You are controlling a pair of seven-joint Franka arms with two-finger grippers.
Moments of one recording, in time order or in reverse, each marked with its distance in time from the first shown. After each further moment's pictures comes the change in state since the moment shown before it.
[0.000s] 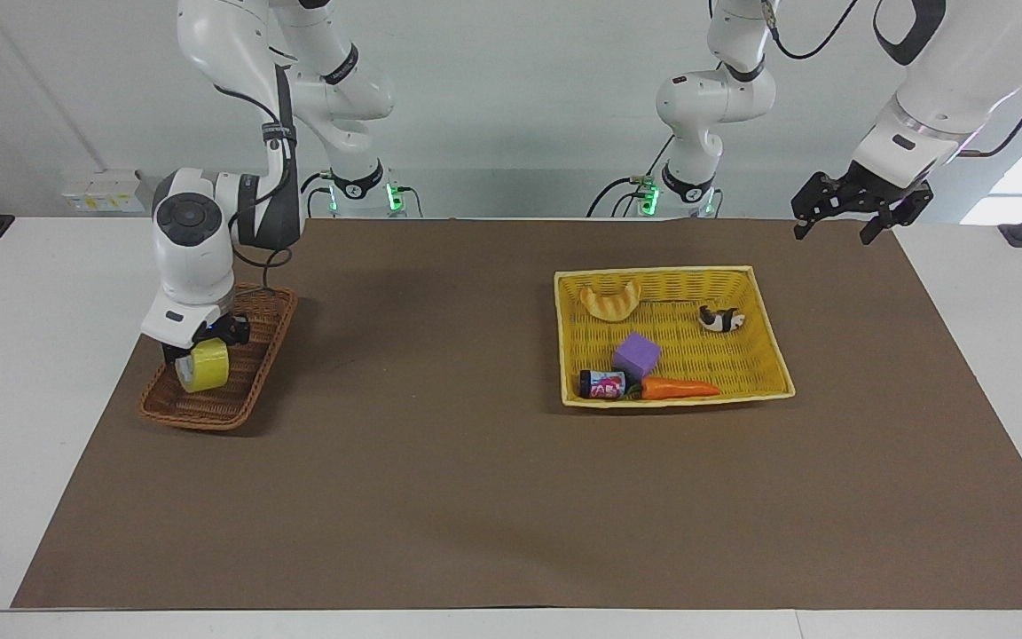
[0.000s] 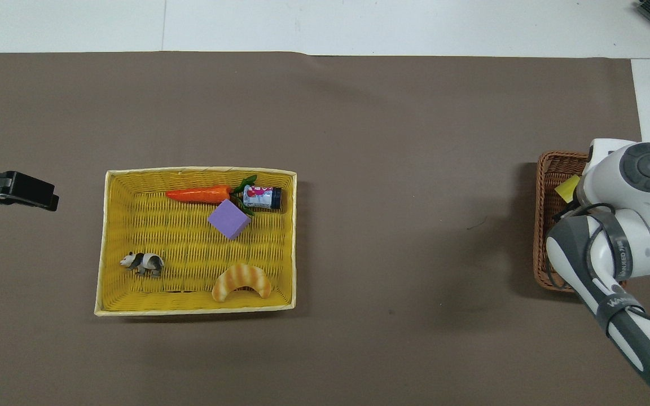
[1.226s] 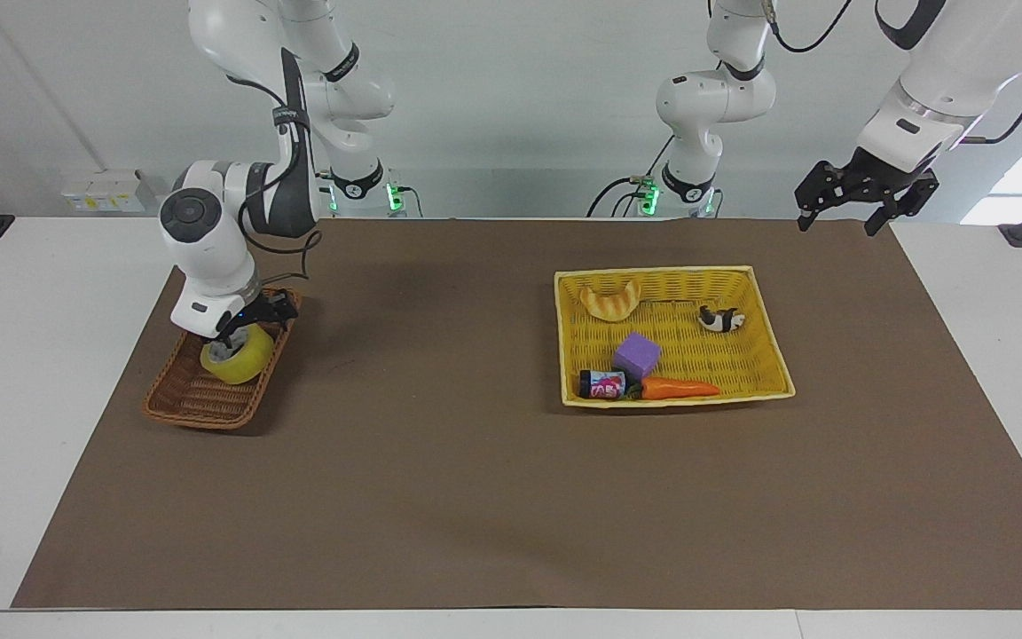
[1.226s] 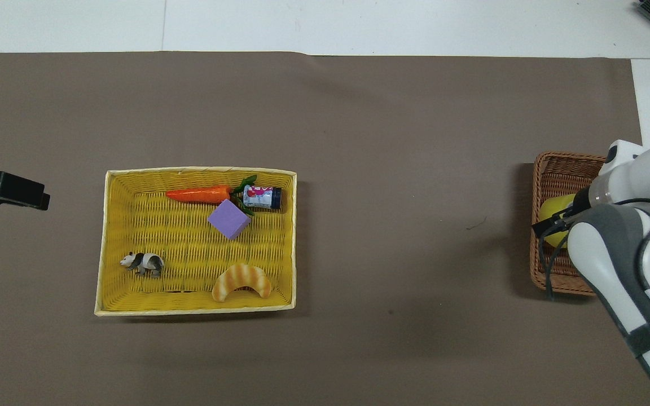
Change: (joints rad) left arm 0.000 -0.018 0.005 0.010 0.000 0.000 0.010; right arm 0.032 -0.157 0.015 0.037 0.401 -0.254 0.020
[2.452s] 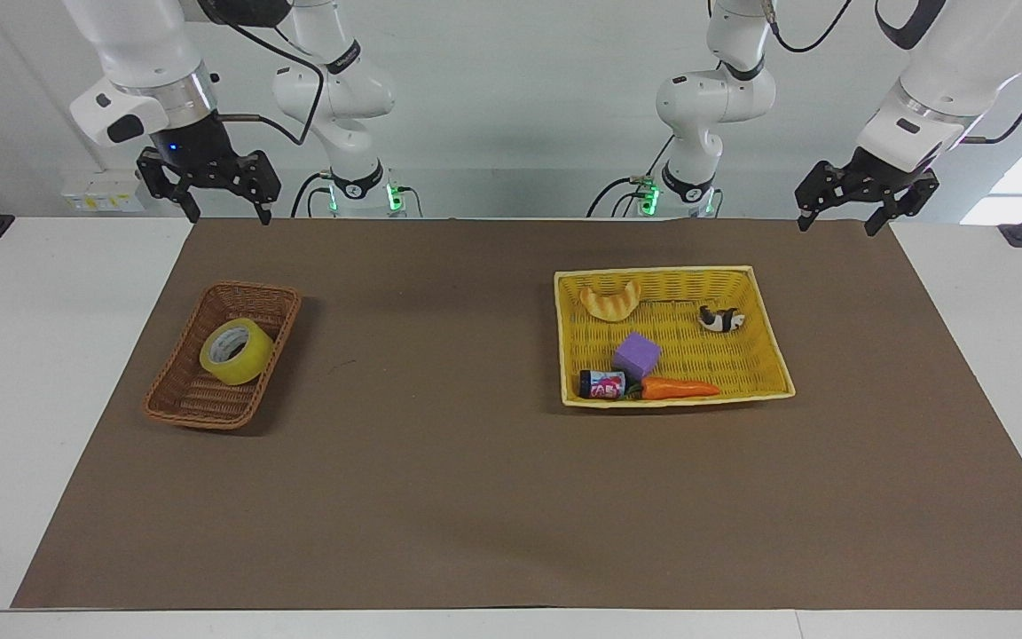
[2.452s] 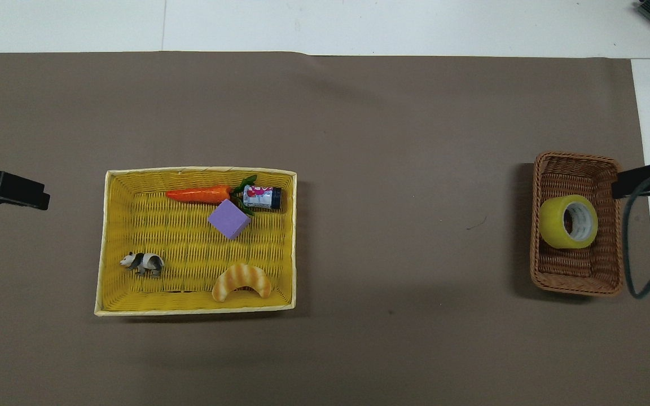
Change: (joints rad) left arm 0.000 0.000 0.000 0.000 0.000 0.001 0.000; right arm 0.078 -0.069 -0.012 0.550 0.007 -0.507 0.409
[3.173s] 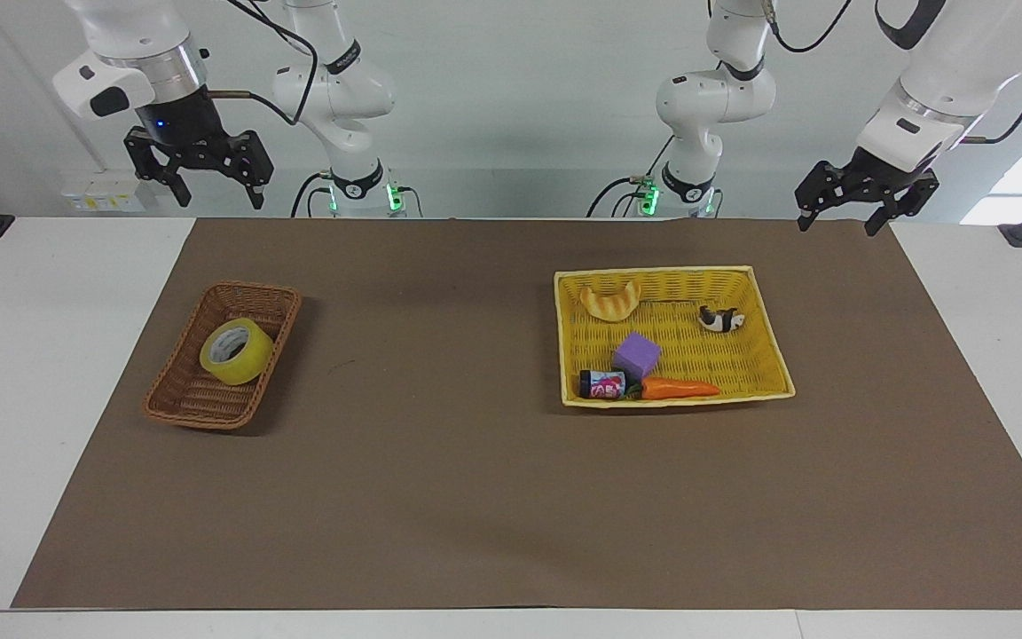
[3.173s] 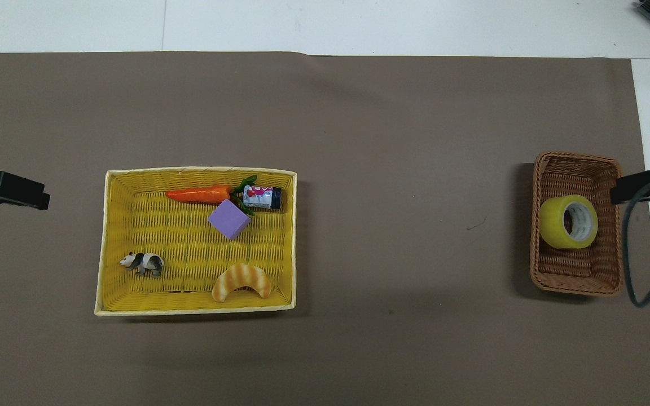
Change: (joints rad) left arm 0.000 0.000 0.000 0.000 0.000 0.000 0.000; right arm 0.003 -0.005 0.012 0.002 0.001 -0.025 0.000
